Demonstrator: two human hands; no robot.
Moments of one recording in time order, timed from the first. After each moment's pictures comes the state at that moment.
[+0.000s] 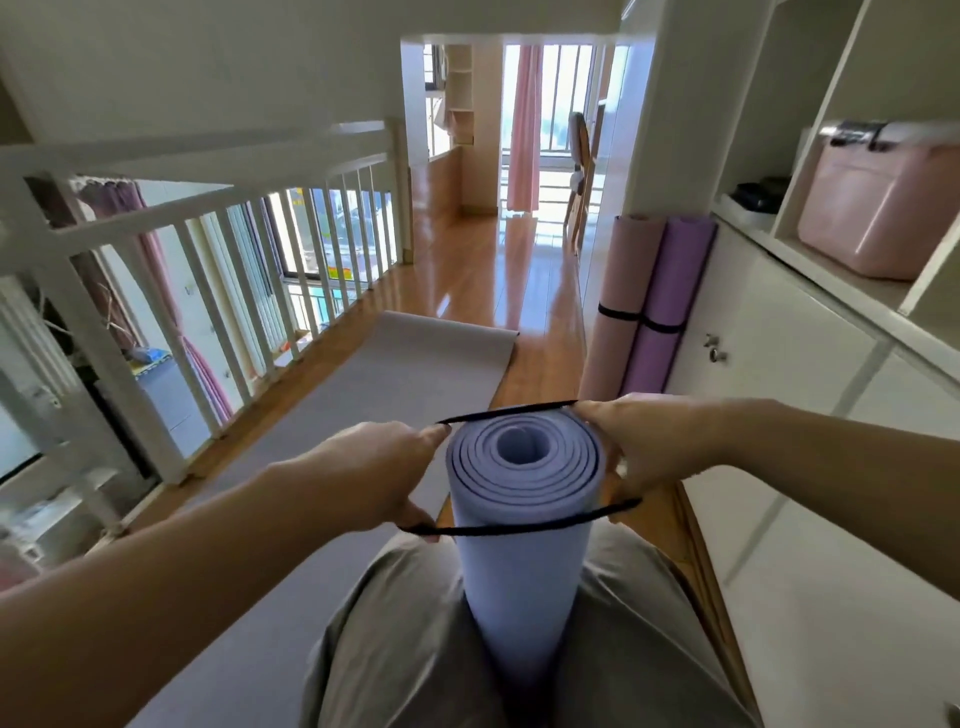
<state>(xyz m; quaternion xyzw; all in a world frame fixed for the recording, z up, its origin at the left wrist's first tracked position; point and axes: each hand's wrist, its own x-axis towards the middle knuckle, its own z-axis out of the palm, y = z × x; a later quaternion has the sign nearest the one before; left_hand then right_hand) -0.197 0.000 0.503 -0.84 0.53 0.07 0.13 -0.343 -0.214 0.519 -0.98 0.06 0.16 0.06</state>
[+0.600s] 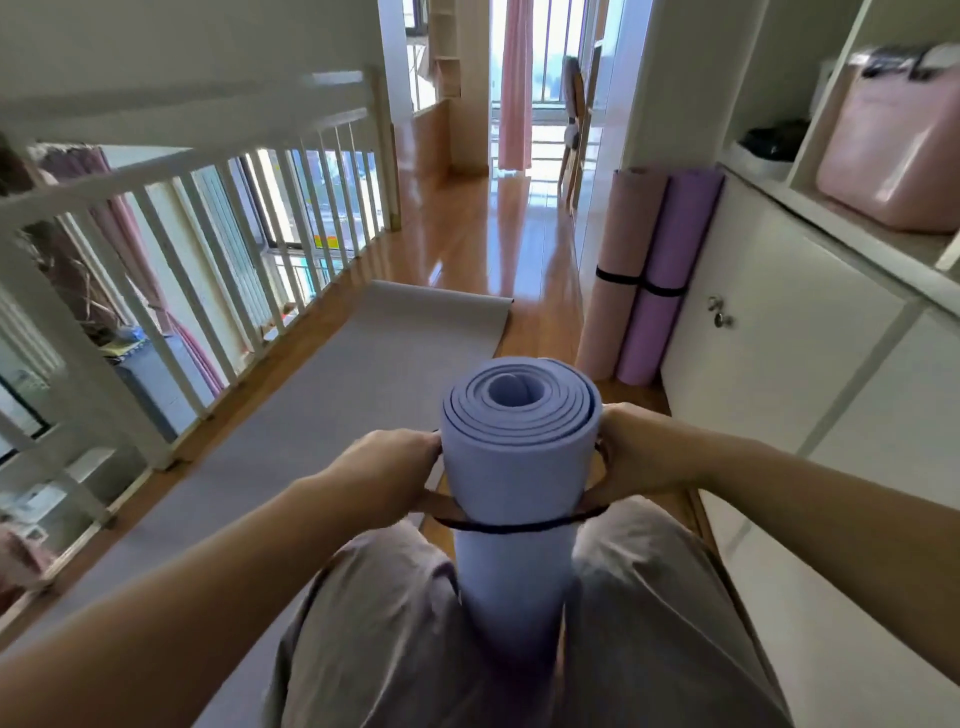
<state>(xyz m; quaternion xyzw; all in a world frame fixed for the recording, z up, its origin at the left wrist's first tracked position) -0.172 -0.037 0.444 -0.84 0.53 0.11 0.01 -0.333 -0.246 0.443 -0.97 0.06 0.01 0.23</state>
